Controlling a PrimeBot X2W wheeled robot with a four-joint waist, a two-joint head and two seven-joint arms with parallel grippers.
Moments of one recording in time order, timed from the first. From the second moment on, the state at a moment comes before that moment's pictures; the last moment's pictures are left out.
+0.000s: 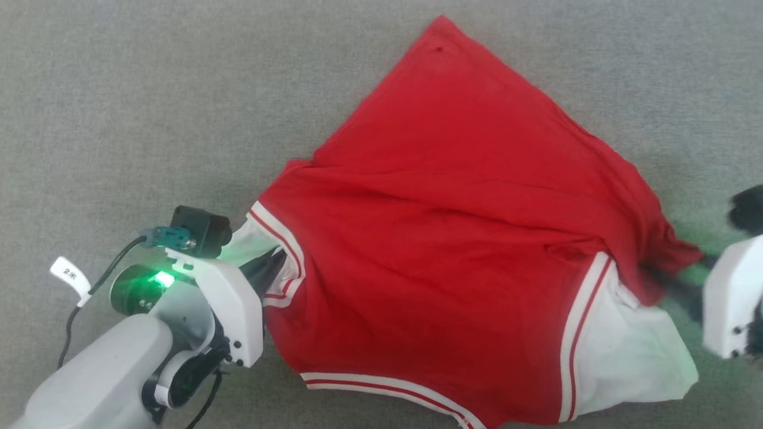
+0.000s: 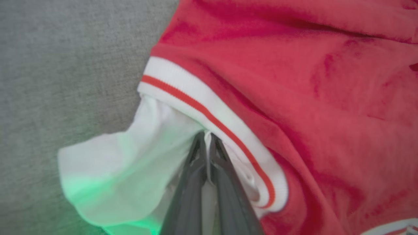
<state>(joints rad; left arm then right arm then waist) -0.53 0.67 -0.79 0.09 -0.99 0.16 0.23 -0.19 -0.47 -0.02 -0.17 0.61 0.13 0.93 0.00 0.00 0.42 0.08</state>
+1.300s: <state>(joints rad) -0.66 0.36 -0.93 0.27 -0.95 -0.01 0.19 -1.04 -0.59 0.46 0.47 0.61 0.13 0.90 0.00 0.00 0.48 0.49</state>
